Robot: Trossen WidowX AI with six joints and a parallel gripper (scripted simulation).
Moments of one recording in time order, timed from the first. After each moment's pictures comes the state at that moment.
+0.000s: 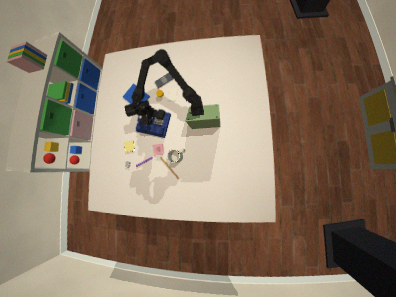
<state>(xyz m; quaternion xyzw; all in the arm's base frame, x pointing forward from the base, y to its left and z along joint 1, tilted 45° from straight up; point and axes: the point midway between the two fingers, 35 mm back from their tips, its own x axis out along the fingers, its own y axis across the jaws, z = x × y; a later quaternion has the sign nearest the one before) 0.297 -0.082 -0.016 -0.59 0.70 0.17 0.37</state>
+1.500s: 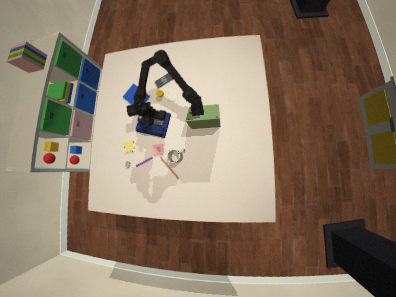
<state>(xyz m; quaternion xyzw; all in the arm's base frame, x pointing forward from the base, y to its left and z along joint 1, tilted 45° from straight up) 0.295 -0.093 -0.027 -0.59 0.70 0.17 0.37</state>
